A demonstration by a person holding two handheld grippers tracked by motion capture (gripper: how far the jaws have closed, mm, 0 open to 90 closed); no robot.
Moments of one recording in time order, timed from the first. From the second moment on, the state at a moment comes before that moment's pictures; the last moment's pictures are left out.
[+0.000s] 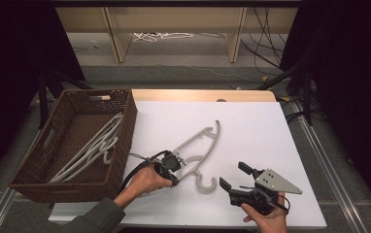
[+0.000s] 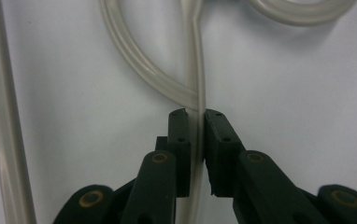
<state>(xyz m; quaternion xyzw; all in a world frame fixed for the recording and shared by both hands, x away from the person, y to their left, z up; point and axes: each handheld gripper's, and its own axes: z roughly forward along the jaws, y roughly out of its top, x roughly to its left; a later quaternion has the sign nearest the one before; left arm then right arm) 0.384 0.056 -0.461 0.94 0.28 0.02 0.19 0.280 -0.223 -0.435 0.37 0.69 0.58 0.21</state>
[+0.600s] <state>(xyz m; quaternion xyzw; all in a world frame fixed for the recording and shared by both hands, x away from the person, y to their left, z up) 0.407 0.101 -0.414 0.84 0.38 -0.03 0.38 0.281 -0.225 -0.435 0.38 0.69 0.58 0.20</state>
